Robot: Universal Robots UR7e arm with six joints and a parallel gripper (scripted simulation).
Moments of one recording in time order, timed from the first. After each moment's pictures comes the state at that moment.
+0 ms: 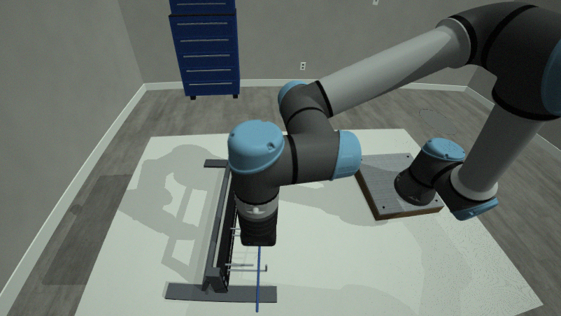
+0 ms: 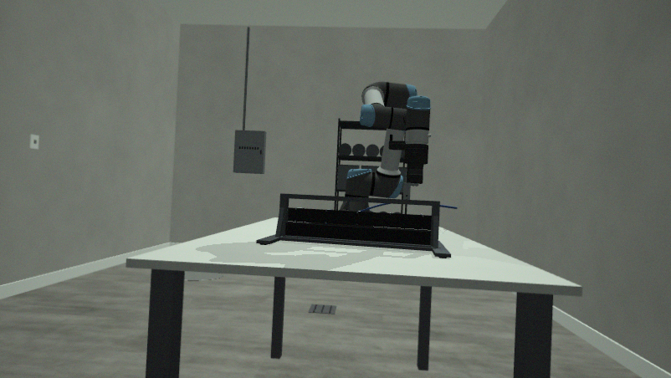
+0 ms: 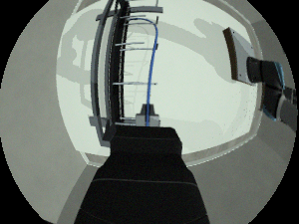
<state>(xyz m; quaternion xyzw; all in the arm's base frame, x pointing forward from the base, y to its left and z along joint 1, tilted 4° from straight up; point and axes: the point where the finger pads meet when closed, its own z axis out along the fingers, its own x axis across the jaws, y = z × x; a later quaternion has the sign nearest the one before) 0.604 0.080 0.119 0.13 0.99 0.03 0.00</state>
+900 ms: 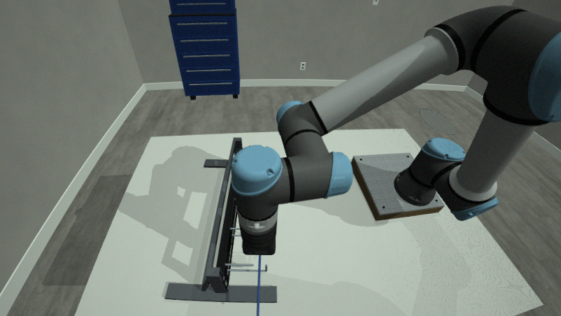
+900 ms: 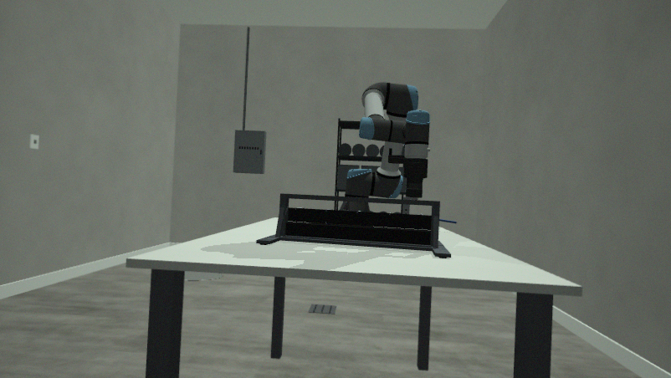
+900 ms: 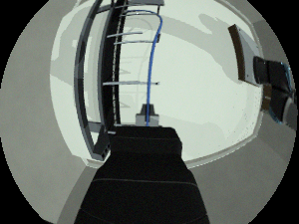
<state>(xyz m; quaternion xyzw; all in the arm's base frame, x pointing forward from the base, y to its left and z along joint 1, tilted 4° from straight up) 0.605 0.083 0.073 0.13 0.99 0.03 0.00</state>
